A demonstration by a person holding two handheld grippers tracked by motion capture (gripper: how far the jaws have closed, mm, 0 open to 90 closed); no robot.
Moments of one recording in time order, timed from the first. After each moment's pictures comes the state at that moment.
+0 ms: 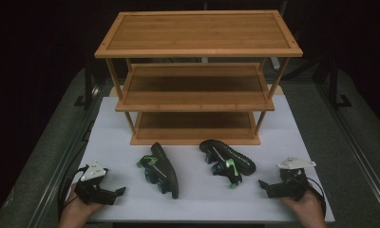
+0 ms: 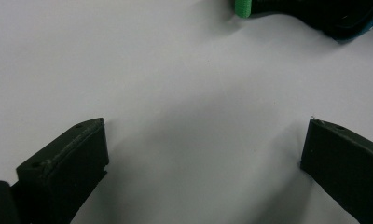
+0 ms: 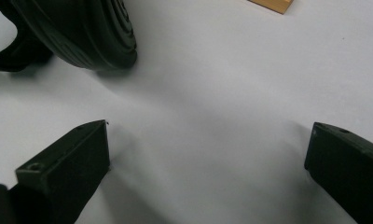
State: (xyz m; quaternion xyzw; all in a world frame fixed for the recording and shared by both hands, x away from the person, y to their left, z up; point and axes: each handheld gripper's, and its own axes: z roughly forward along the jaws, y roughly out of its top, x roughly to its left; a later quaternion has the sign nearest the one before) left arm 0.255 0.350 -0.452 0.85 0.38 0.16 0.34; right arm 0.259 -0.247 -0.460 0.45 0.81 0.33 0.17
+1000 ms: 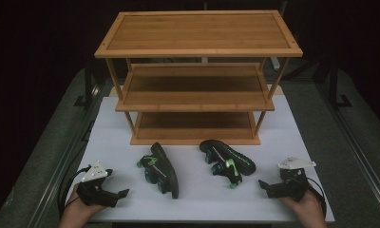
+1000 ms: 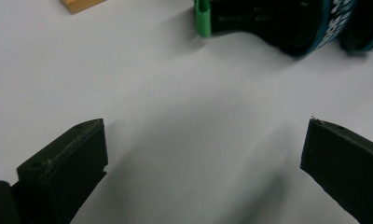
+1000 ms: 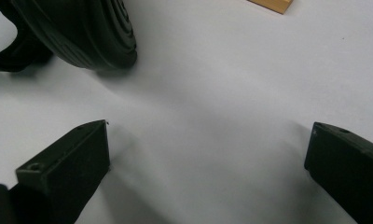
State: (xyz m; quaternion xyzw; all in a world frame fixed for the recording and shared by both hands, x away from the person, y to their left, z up) left arm 0.250 0.339 -0.443 0.85 0.36 0.14 0.37; right arm 0.259 -0.247 -0.460 0.45 0.81 0.33 0.17
